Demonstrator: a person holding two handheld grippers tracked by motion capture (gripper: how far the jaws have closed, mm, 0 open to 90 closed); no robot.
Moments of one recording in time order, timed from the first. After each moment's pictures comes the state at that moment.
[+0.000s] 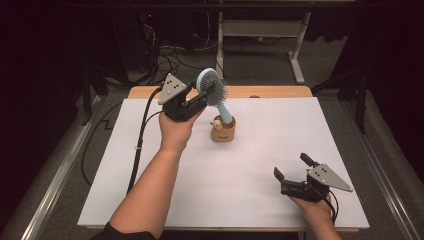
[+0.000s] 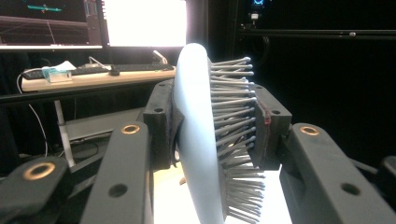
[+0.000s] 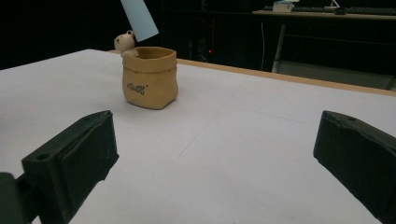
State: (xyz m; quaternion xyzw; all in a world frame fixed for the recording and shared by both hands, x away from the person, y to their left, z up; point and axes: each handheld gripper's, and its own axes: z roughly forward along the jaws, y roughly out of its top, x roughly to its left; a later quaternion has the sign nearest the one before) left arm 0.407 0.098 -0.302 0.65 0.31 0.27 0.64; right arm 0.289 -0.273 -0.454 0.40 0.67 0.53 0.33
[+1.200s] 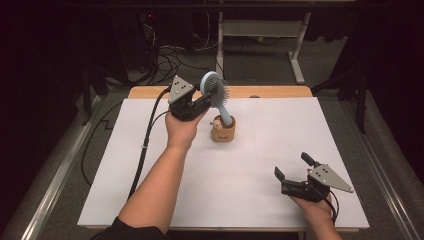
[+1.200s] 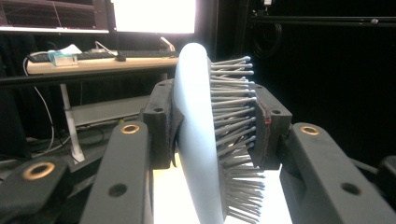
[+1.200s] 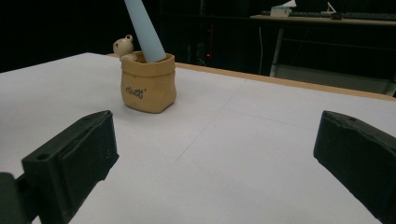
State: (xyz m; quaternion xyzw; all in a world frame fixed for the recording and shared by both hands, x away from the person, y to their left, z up) left arm 0.425 0.086 -0.322 0.66 0.33 0.27 0.62; right arm 0.288 -0.274 -0.453 0.39 0.66 0.54 0.34
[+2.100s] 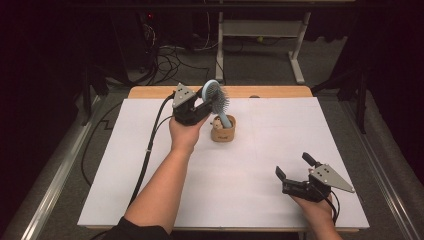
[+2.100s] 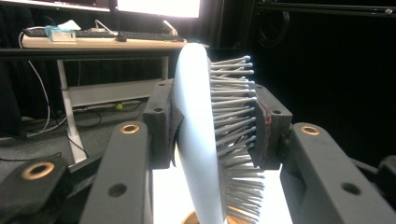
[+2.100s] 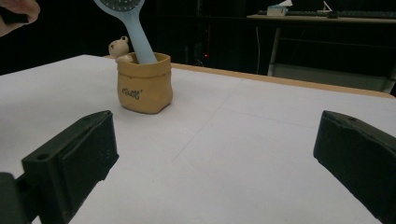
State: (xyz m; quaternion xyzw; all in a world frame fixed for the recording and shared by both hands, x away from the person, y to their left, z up) left arm 0.436 0.084 -0.352 0.66 0.36 0.25 0.61; right arm 0.288 -0.277 -0.454 0.40 0.66 0.54 0.34
